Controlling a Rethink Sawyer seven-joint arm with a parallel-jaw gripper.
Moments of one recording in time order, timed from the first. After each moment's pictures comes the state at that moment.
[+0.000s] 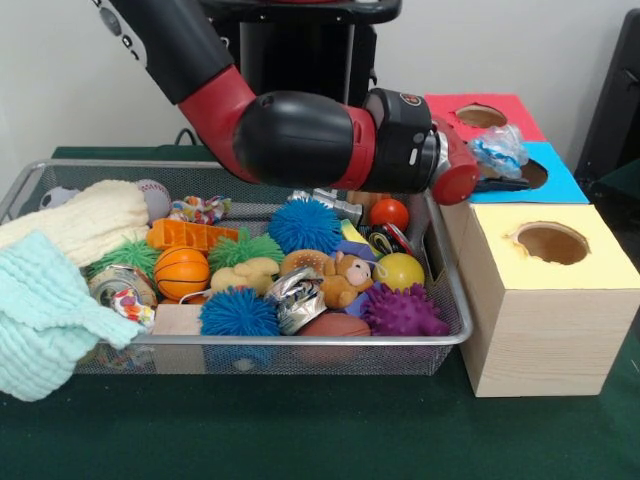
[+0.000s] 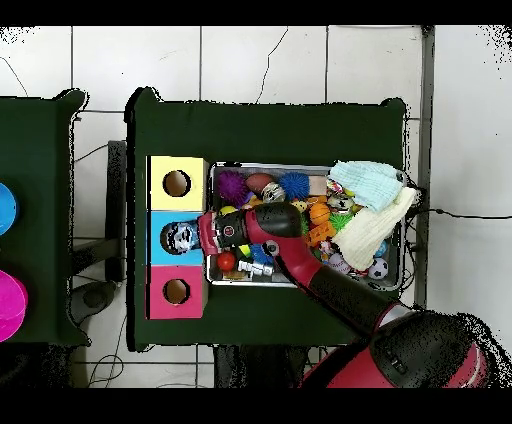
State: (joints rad) arm -0.78 -0.12 0.66 1.86 0.45 0.84 2.35
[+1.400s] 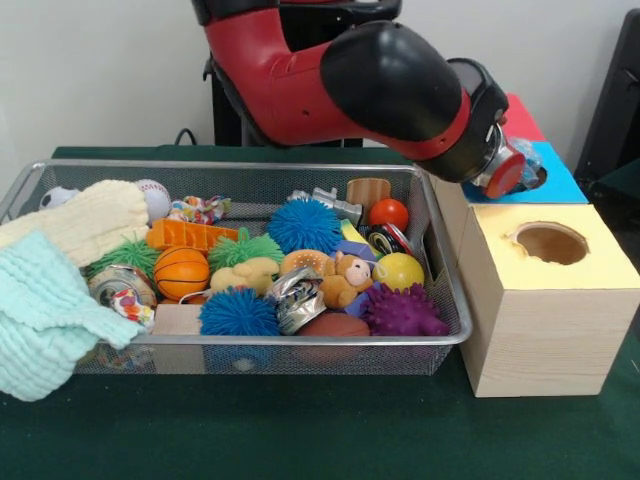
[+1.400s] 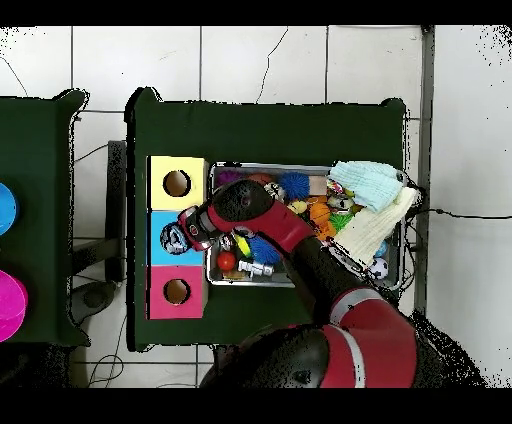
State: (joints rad) arm -0.41 -0.37 0.38 1.70 0.34 0.91 2.35
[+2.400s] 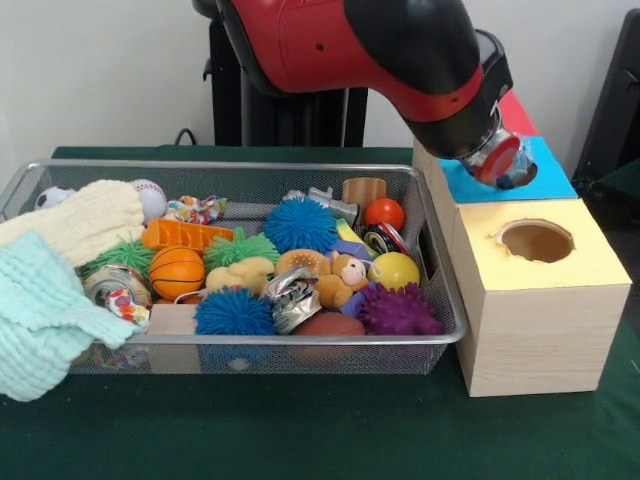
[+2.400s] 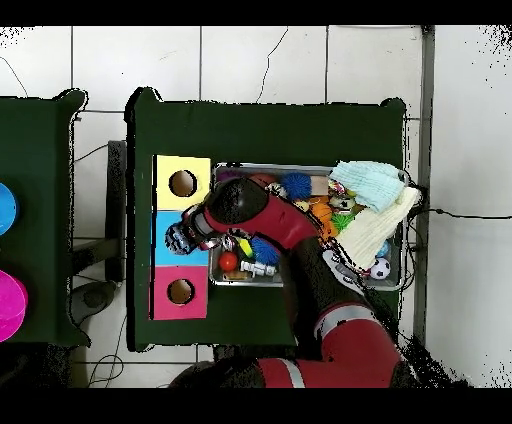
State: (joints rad) arm -0.31 -0.49 0.24 1.69 0.32 0.89 2.35
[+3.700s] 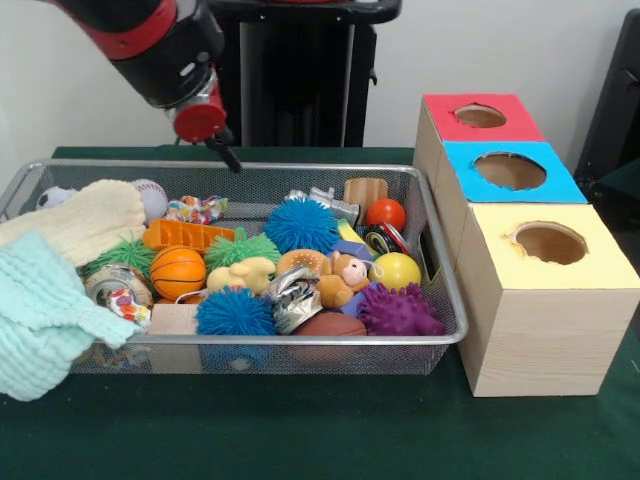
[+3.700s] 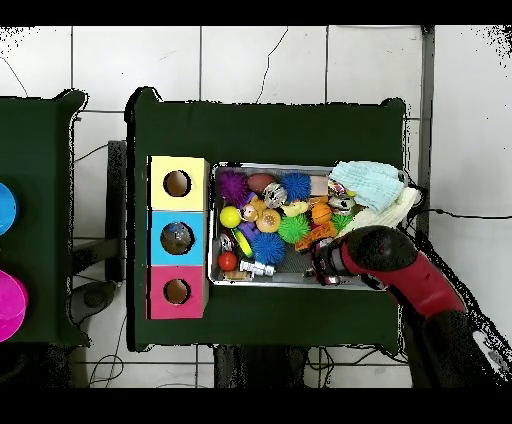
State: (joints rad) arm -0.65 -0.57 0.03 1.75 0.13 0.88 2.35
